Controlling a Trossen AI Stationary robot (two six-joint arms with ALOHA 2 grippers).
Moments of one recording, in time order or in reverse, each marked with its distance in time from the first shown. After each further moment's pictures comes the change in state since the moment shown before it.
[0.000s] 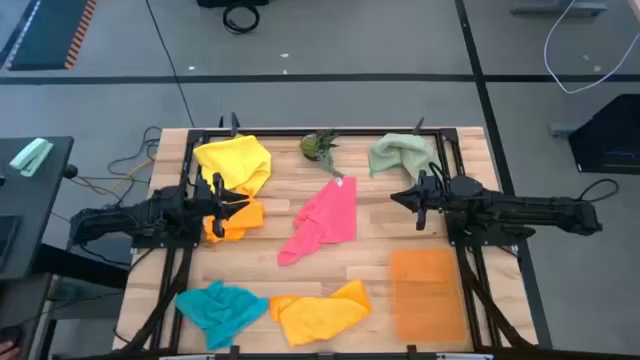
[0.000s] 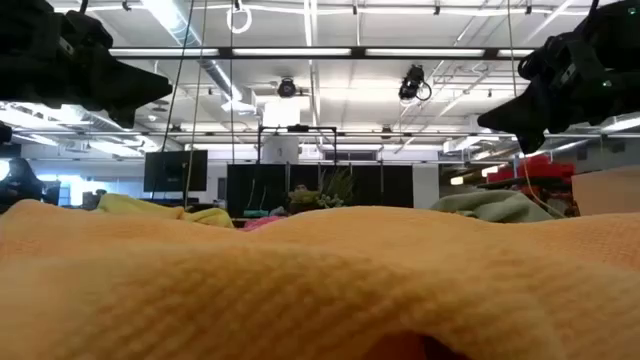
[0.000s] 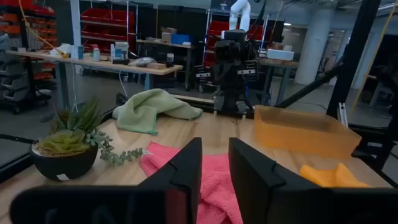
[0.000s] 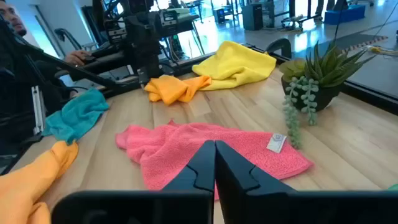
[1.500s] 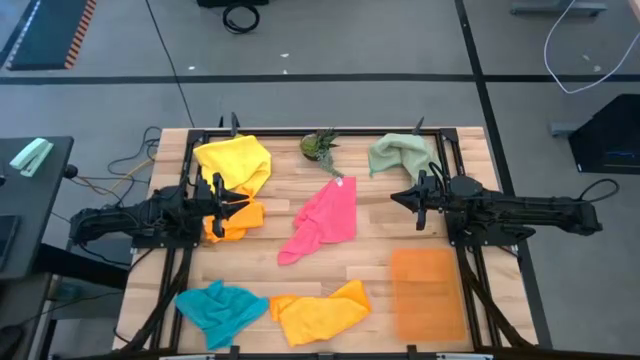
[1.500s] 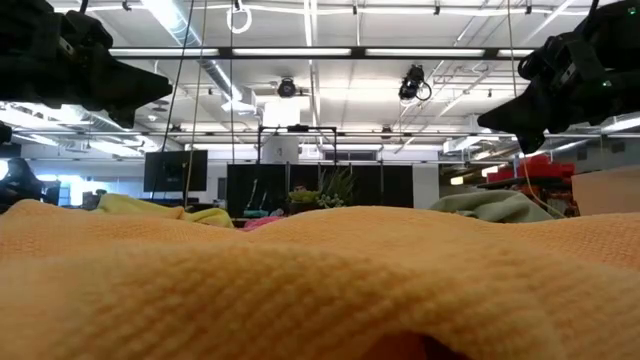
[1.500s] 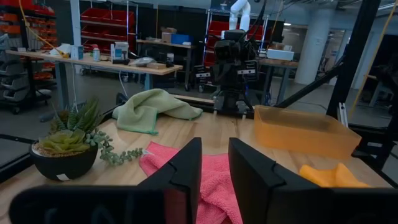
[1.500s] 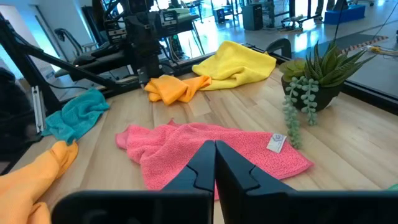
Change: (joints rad) left arm 0.000 0.000 0.000 0.000 0.000 0.000; right arm 0.000 0.000 0.000 0.000 0.000 0.000
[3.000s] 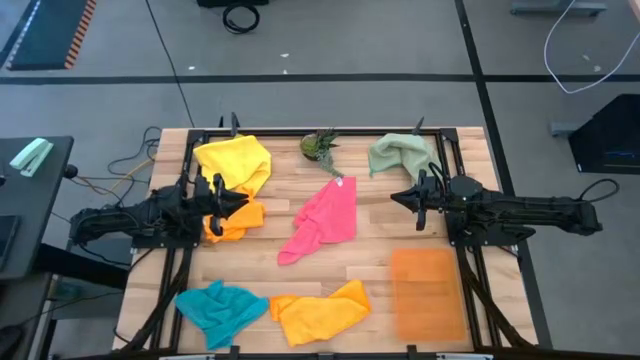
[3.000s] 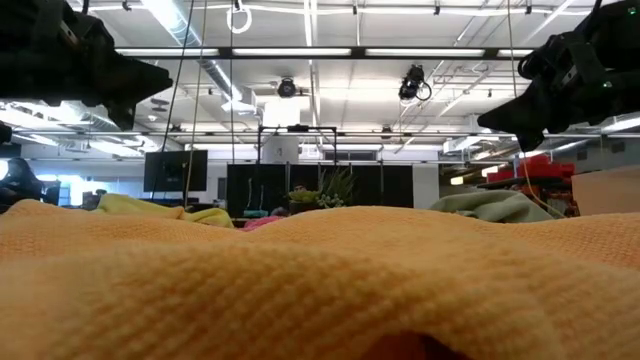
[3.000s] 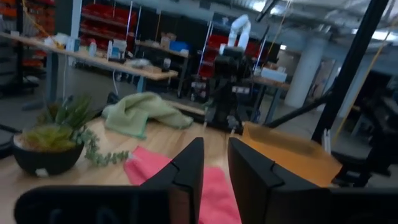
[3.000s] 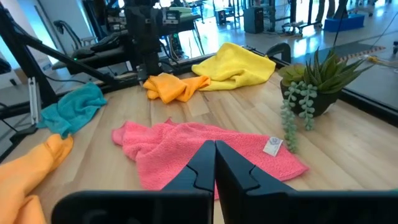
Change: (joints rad) left arm 0.001 0.000 0.000 0.056 0.000 -0.138; right arm 0.000 0.000 0.000 0.000 0.000 -0.054
